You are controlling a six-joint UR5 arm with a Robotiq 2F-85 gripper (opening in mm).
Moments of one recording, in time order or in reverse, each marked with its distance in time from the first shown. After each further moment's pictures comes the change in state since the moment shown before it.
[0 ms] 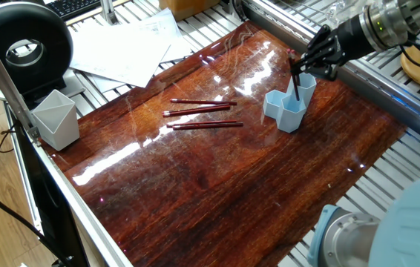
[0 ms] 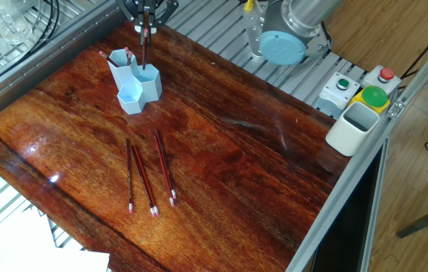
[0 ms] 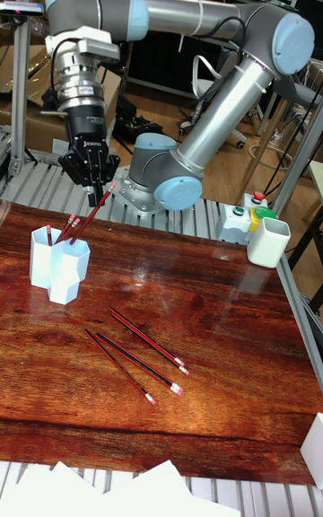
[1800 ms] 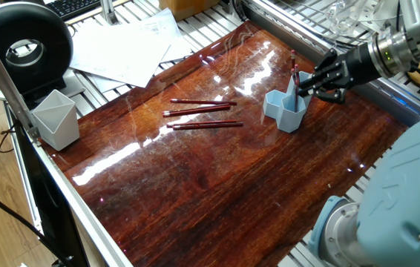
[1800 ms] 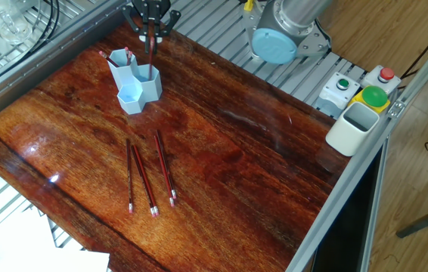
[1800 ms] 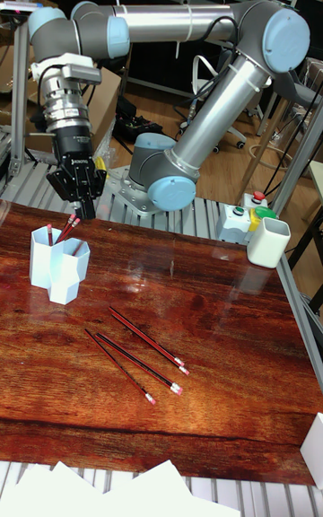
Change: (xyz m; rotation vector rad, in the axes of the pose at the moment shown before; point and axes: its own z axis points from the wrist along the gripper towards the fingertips) arm 0.054 0.009 0.019 -0.019 -0.033 -0.039
